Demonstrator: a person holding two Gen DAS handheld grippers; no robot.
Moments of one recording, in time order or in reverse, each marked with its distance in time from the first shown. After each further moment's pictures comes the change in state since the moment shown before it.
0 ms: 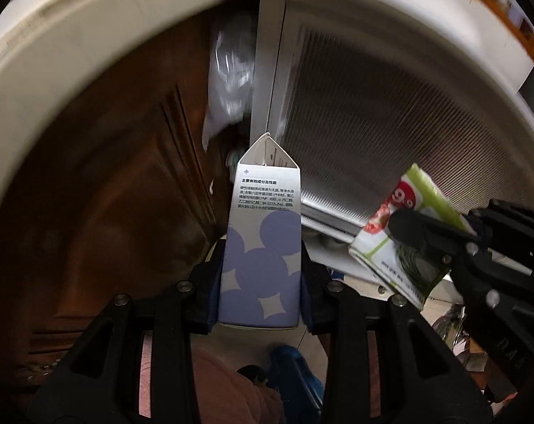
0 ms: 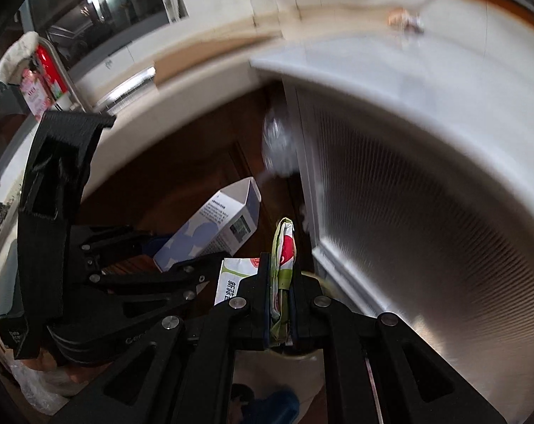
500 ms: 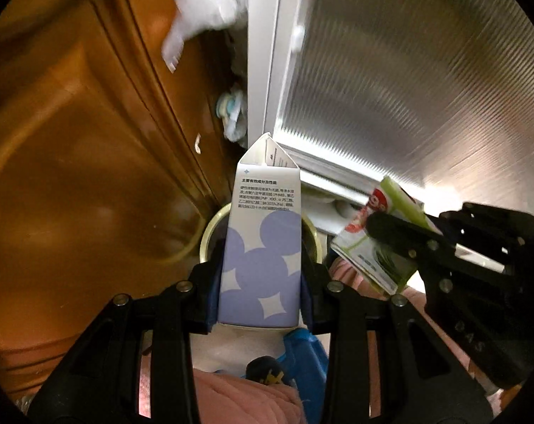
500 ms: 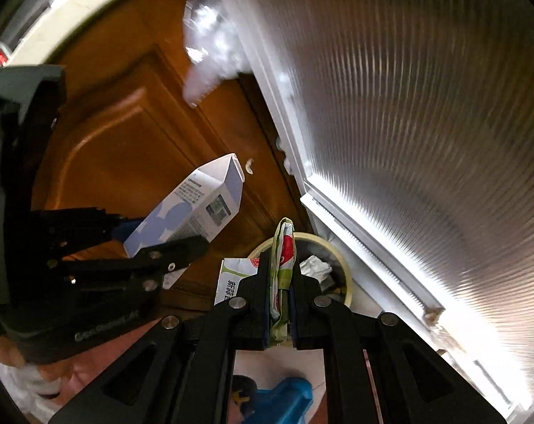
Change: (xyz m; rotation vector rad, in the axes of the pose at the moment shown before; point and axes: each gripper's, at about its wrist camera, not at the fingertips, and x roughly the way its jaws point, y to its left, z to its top) left arm 0.102 0.002 -0.016 0.059 0.154 0.008; right arm 0.122 -0.050 -0.052 0.122 0.131 0.028
